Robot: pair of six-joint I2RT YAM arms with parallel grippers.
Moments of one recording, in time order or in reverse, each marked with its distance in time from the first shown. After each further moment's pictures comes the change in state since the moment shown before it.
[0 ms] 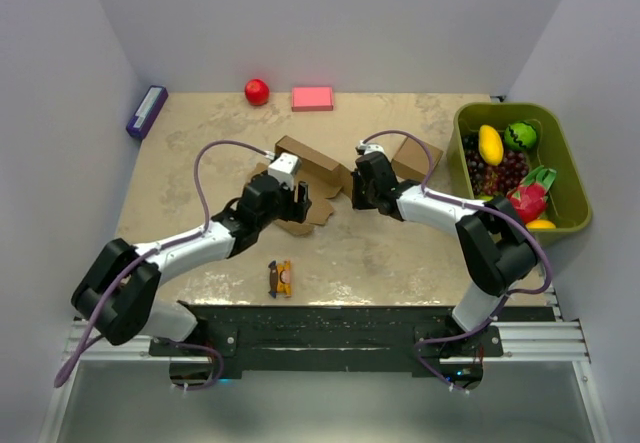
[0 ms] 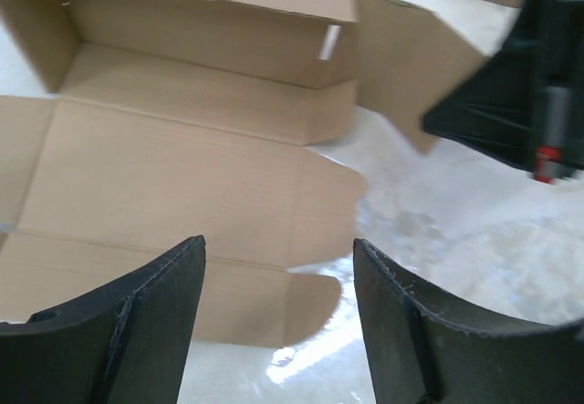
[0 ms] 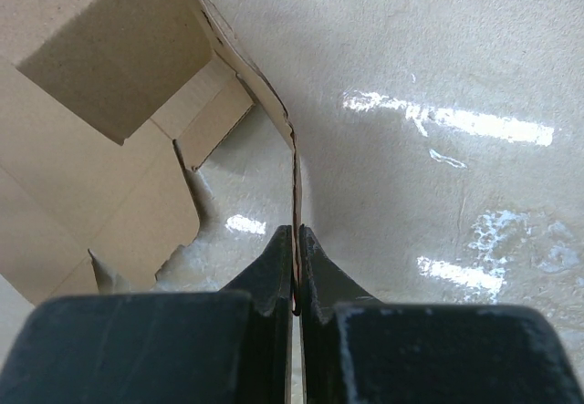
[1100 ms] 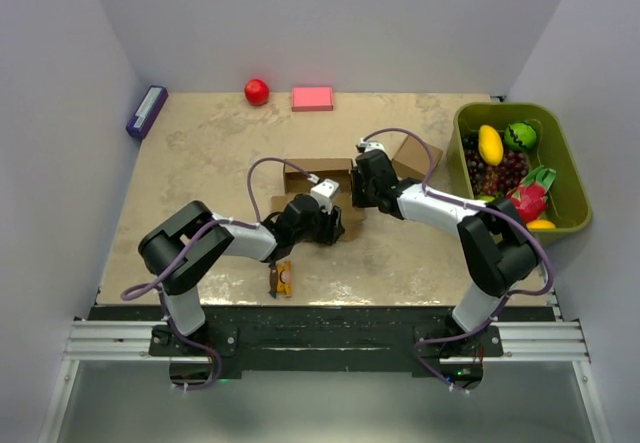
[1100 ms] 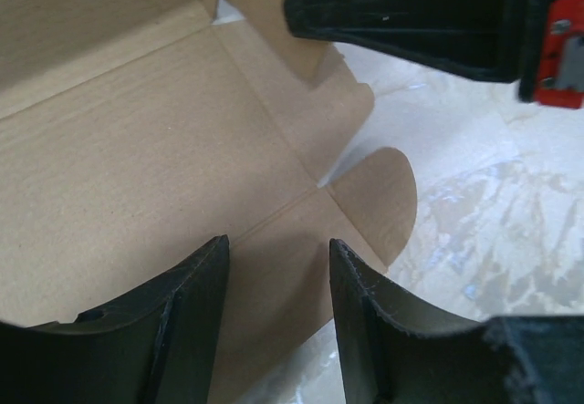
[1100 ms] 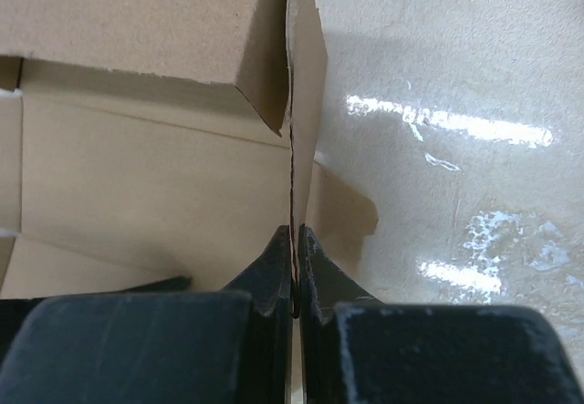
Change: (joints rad) left arm -0.161 0.415 0.043 0.293 0.098 -0.082; right arm 0.000 -0.010 0.017 -0.023 0.003 0.005
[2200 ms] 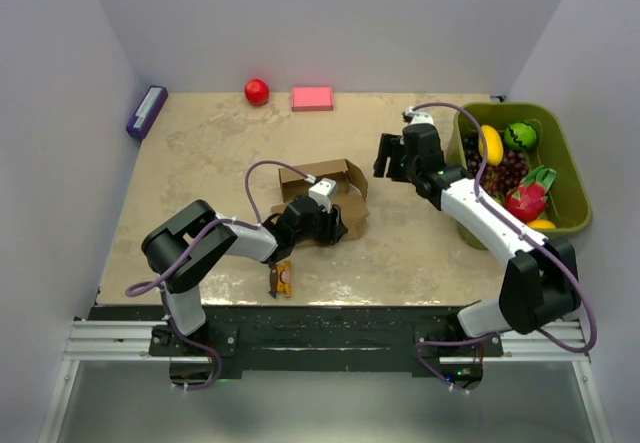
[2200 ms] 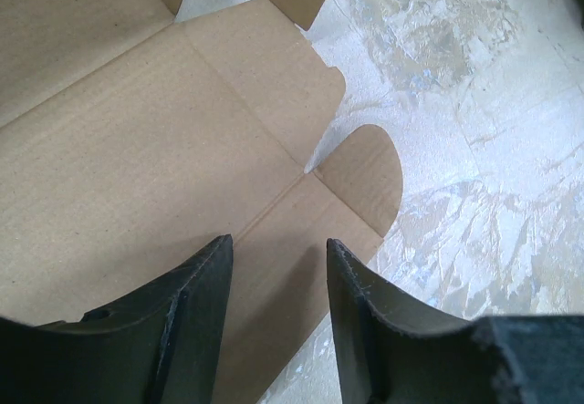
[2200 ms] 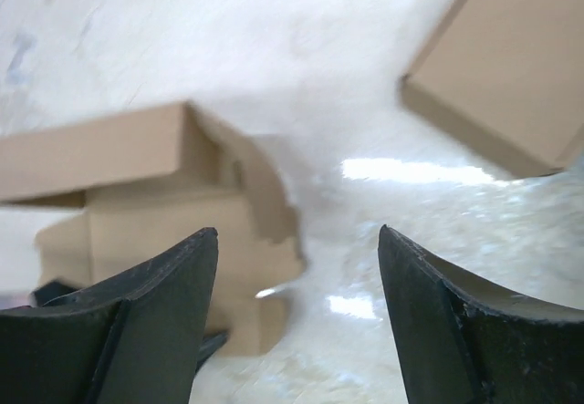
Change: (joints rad) left arm 0.000 0.025 -0.010 0.069 0.022 -0.107; right arm -0.151 -0.272 0.061 -0.164 -0.004 -0.035
